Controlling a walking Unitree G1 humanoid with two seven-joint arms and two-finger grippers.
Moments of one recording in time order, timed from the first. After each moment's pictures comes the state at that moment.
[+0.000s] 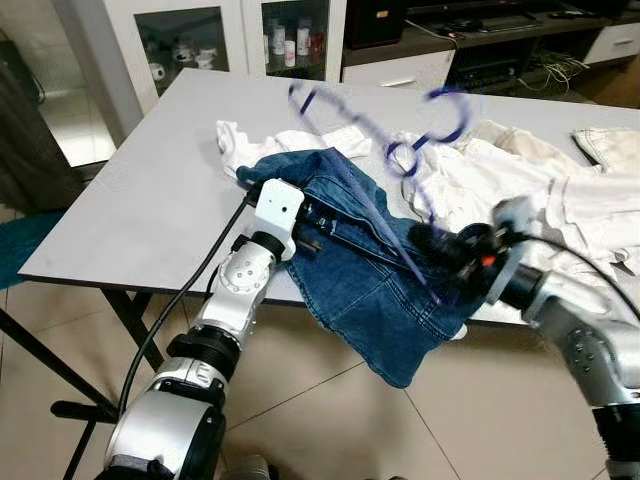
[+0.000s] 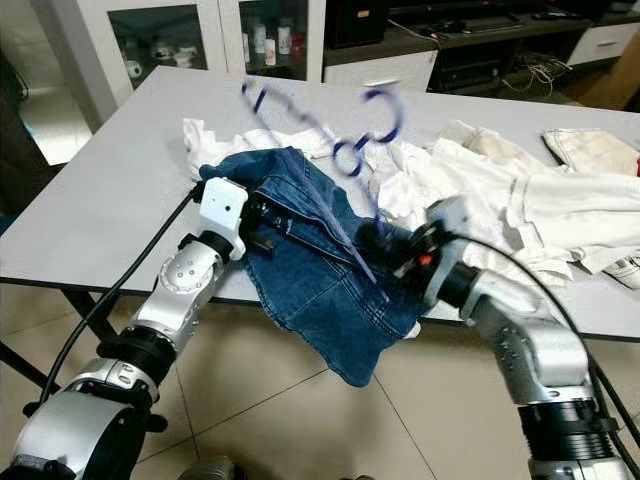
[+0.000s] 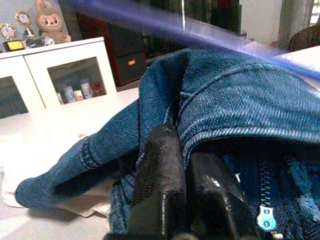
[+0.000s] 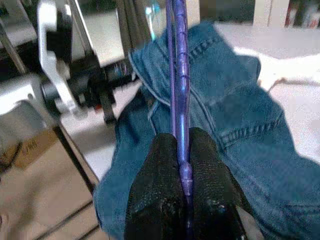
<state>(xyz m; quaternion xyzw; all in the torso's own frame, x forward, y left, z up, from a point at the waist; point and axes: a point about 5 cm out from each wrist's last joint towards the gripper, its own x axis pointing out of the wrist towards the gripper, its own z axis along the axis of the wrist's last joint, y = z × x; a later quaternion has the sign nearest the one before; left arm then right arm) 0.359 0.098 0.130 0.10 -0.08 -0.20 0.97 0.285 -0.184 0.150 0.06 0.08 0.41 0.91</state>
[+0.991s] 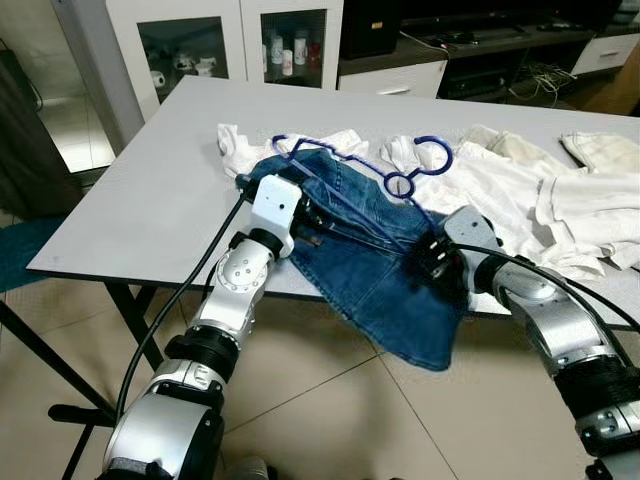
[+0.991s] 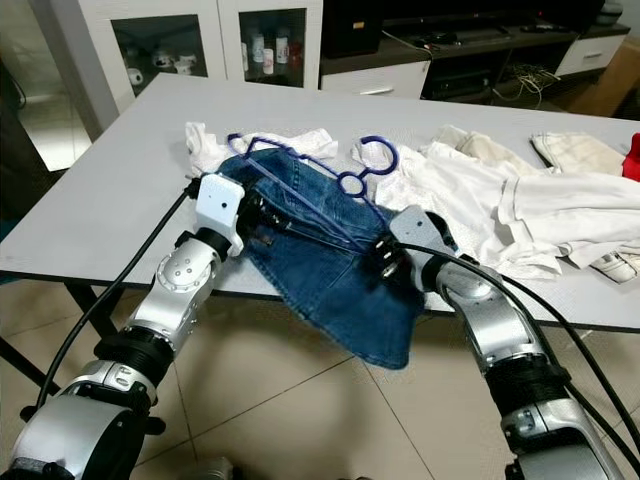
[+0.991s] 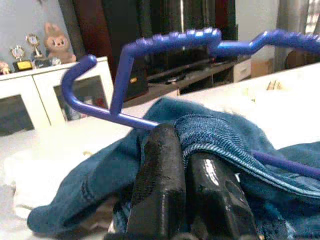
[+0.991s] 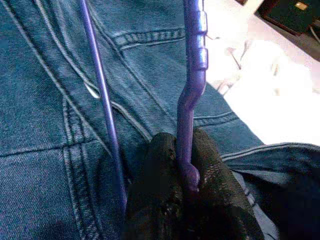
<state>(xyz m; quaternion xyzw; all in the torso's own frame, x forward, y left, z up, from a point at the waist) 0.359 0.098 0.139 0.10 -0.10 -0.19 0.97 0.331 -0.192 0.113 -0.22 0.14 0.25 0.93</state>
